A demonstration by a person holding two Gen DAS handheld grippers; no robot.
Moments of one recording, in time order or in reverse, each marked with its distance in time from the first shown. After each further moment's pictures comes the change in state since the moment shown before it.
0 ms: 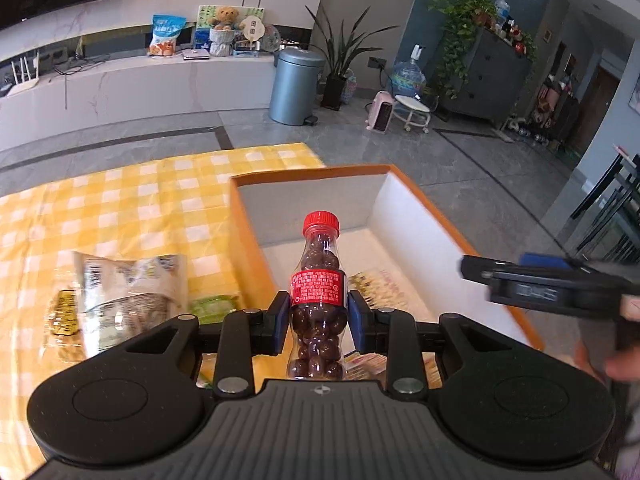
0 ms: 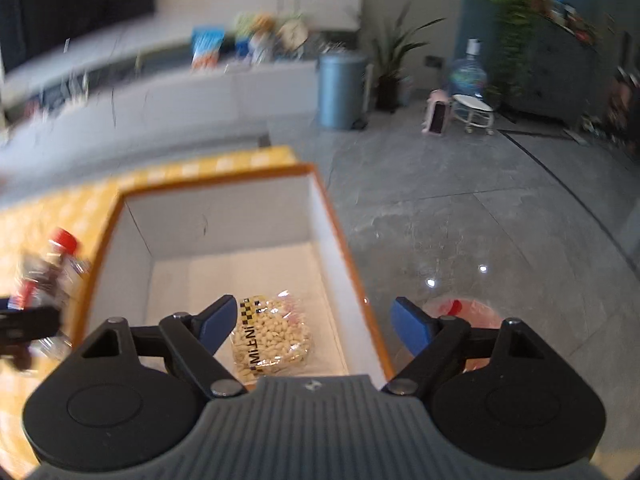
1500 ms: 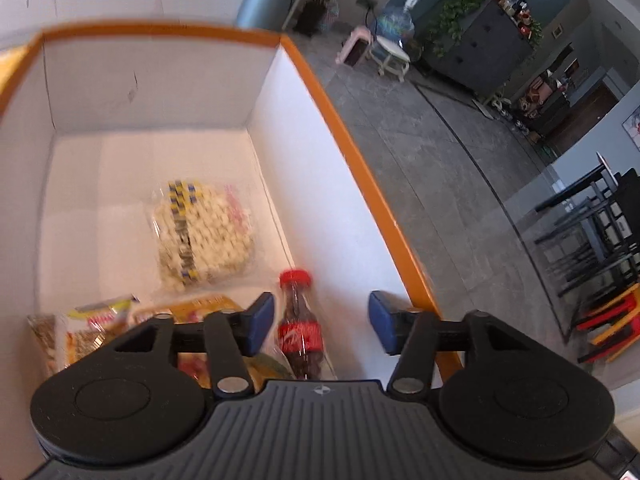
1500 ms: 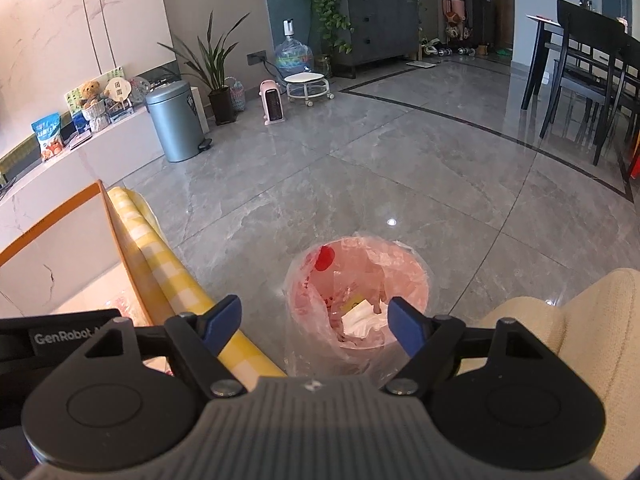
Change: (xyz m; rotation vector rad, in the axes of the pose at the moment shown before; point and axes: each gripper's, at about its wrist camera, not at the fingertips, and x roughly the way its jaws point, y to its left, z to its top) left arm 0.110 -0.085 -0.024 -0.161 0.181 -0.127; right arm -0.016 -0.089 -0.073 0.418 -0.034 -0.321
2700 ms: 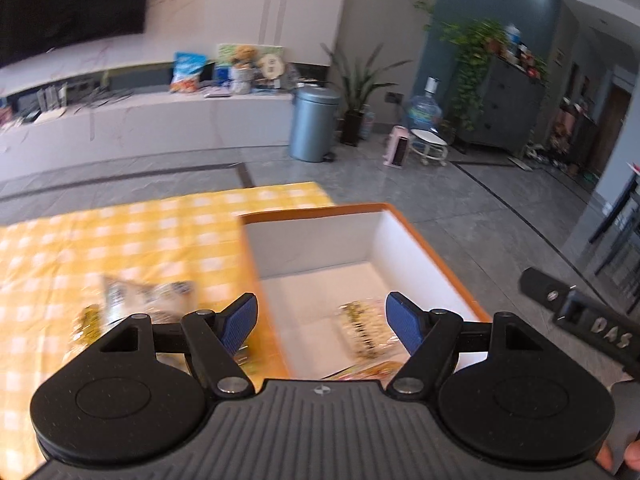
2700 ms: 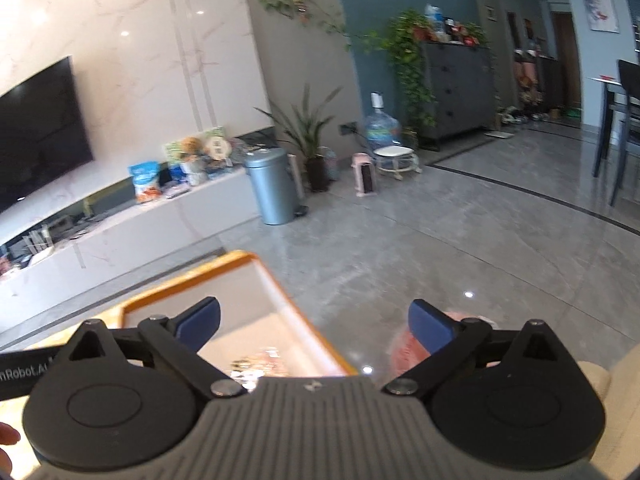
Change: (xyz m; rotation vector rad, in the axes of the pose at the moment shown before) left arm -0.157 0.036 0.000 0.146 -0.295 0.217; right arm -0.094 0.061 0.009 -0.084 -0.215 0.282
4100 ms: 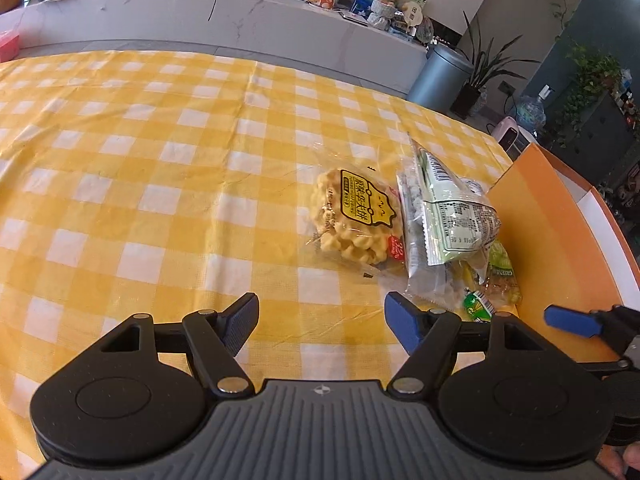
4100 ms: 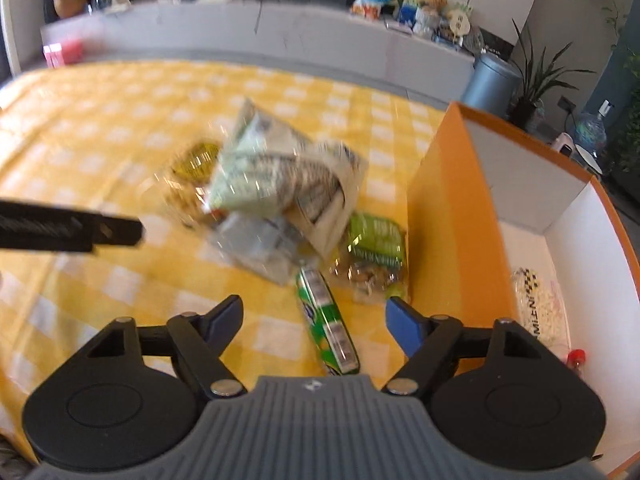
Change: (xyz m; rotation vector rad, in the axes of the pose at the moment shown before) left arm 0.029 0.253 -0.093 -0.308 0.170 0.093; right arm 0.080 0.234 -0.151 -0.703 0.440 0.271
